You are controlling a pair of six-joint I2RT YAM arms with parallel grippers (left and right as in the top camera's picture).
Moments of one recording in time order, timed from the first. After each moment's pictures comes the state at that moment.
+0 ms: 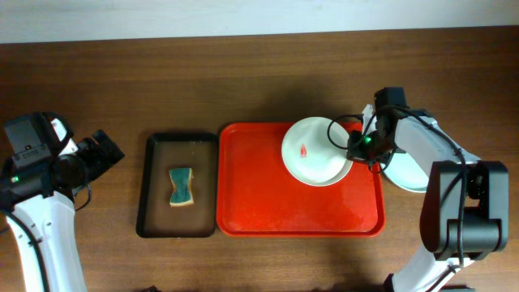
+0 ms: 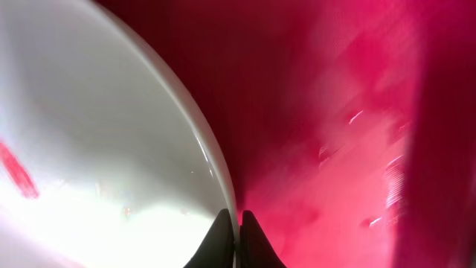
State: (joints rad) left arm 0.40 1.29 1.21 -0.98 0.12 -0.30; right arm -0.02 1.89 1.18 -0.75 -0.28 0.16
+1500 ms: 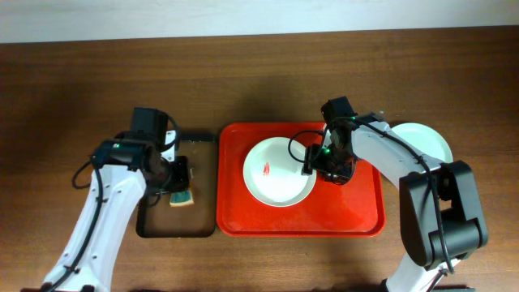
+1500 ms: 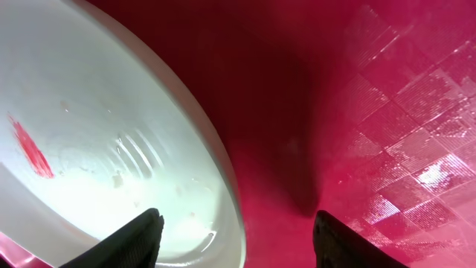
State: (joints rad) left arm -0.11 1.43 1.12 -1.09 0.09 -0.23; right arm 0.25 1.88 1.17 -0.82 -0.31 0.45
